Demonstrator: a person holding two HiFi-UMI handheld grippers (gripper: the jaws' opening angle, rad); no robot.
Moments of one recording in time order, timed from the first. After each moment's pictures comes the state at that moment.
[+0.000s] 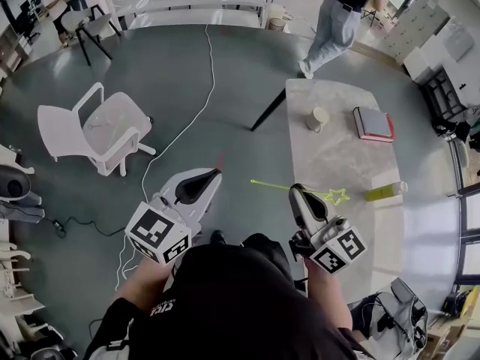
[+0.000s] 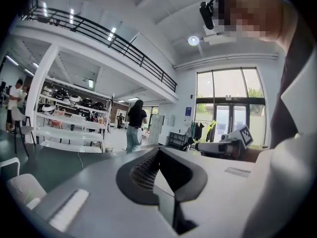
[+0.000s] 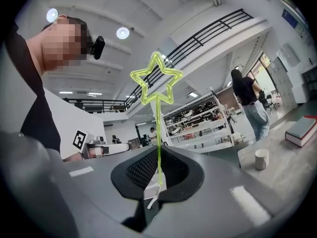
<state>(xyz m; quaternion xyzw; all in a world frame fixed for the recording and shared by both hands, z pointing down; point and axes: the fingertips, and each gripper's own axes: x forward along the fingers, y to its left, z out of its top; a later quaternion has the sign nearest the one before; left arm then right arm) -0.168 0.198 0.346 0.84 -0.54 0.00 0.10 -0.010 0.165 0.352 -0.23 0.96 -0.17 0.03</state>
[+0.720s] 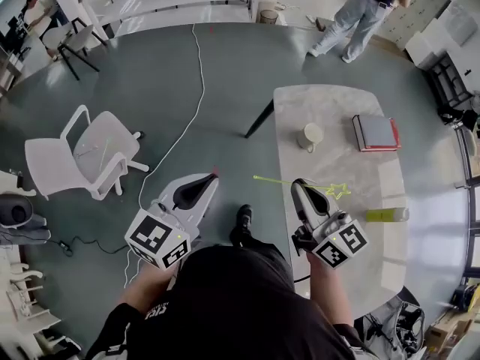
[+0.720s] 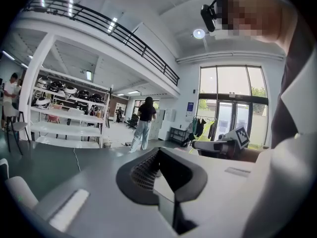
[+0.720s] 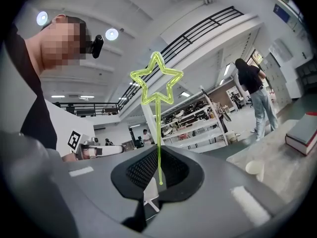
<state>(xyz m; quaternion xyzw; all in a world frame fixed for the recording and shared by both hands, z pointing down) -0.156 0.052 0.363 0.84 -0.53 0.02 0.14 0.008 0.008 0.373 -0.26 0.95 -0.19 0.04</state>
